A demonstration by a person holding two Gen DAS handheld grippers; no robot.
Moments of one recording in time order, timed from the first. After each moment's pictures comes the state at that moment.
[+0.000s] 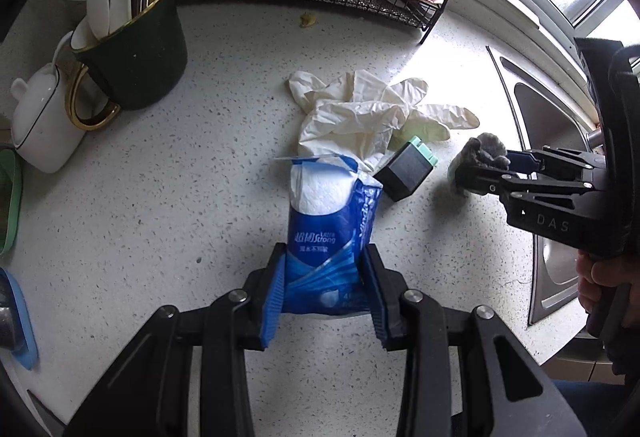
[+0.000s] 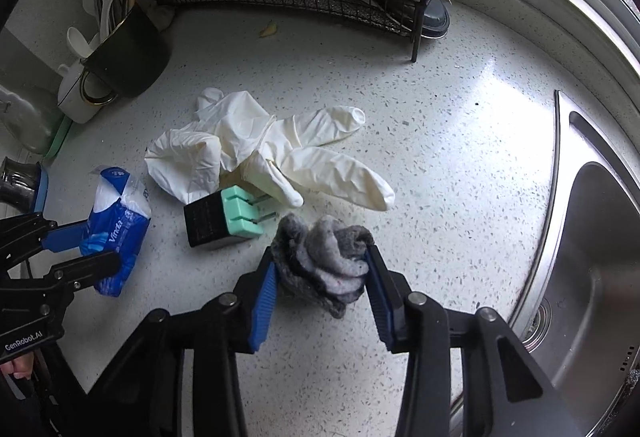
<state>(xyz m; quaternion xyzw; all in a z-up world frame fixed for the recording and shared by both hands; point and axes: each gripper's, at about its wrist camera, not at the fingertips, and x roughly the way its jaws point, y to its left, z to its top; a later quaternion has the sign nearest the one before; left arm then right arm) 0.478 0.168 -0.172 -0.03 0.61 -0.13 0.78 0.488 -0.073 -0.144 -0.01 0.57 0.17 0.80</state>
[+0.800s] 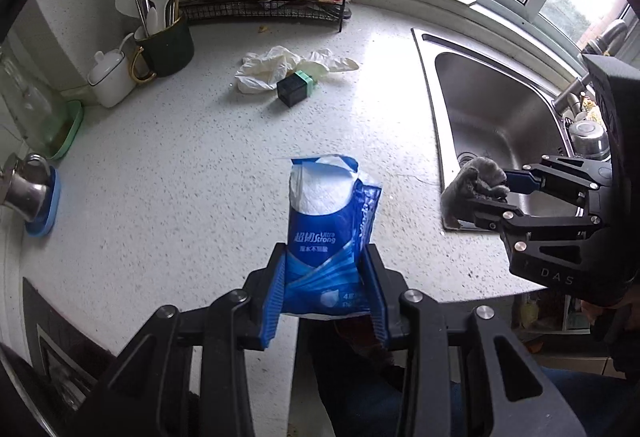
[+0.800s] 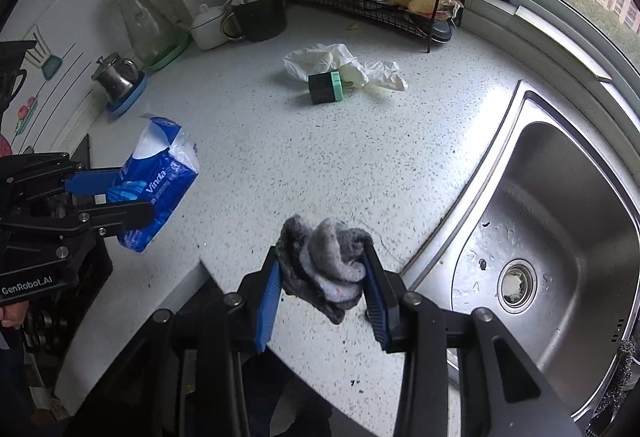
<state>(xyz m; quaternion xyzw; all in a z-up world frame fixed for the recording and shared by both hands) 0.288 0.076 -0.087 0.00 0.57 -0.08 0.82 0.287 -0.144 -0.100 -0.06 0.50 0.27 0.82</state>
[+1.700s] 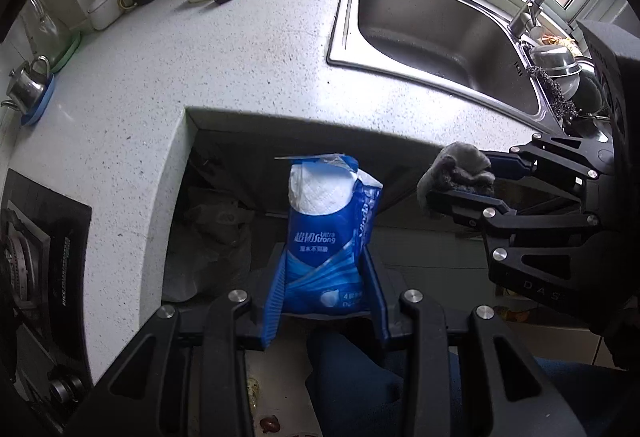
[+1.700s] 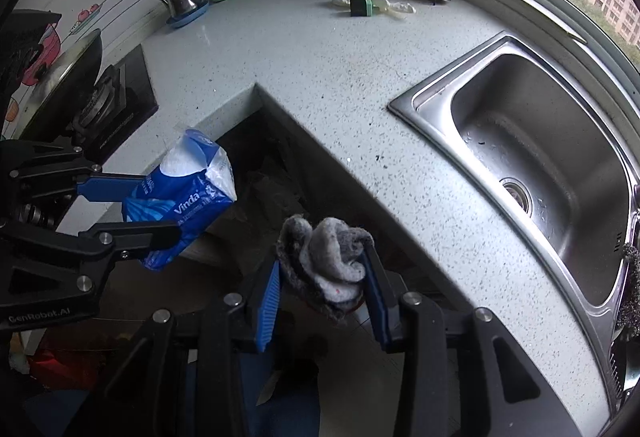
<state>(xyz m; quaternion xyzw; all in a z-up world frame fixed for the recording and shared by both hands) 0.108 -0.039 -0.127 -0.01 0.61 -0.07 0.79 0.121 -0.195 -0.148 -0.12 0.50 0.29 0.81</state>
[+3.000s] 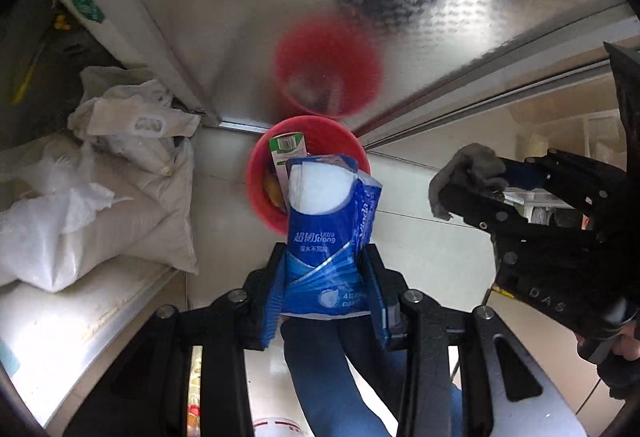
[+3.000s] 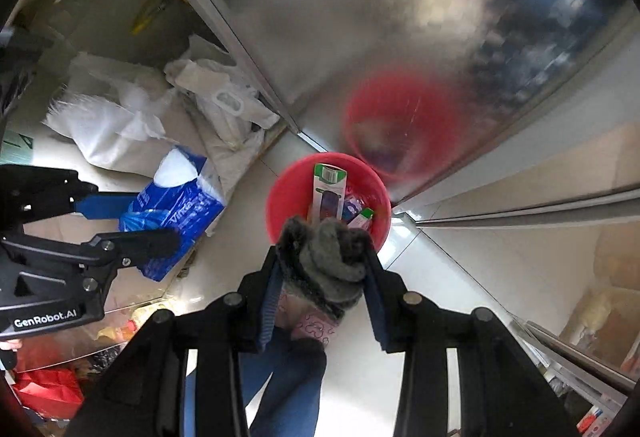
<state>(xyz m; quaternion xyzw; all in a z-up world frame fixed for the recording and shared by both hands) 0.127 -0.041 -0.474 -0.06 0.71 -0.10 0.70 0.171 -0.154 -0.472 -0.08 0.61 0.25 0.75</state>
